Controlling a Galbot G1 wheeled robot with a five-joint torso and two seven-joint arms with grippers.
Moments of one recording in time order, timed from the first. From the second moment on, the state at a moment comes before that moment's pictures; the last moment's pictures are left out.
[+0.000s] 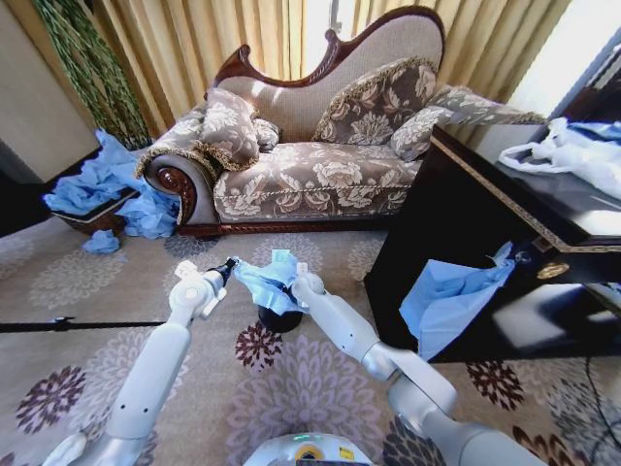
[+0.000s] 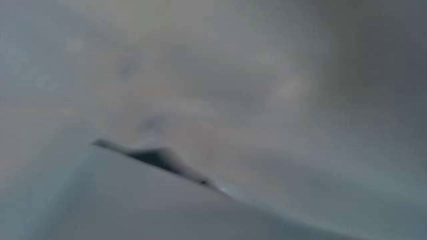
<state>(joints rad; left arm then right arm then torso) 0.88 -1.09 -0.45 -1.84 -1.60 0.28 -0.78 -0.36 1.61 -0.27 0.91 1.02 -0.67 0.52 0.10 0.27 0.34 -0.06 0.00</state>
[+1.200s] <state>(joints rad) 0.89 -1.13 -0.45 -1.85 -1.58 0.27 -0.78 -0.32 1.61 -0.33 1.13 1.13 -0.64 0.71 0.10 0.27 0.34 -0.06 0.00</state>
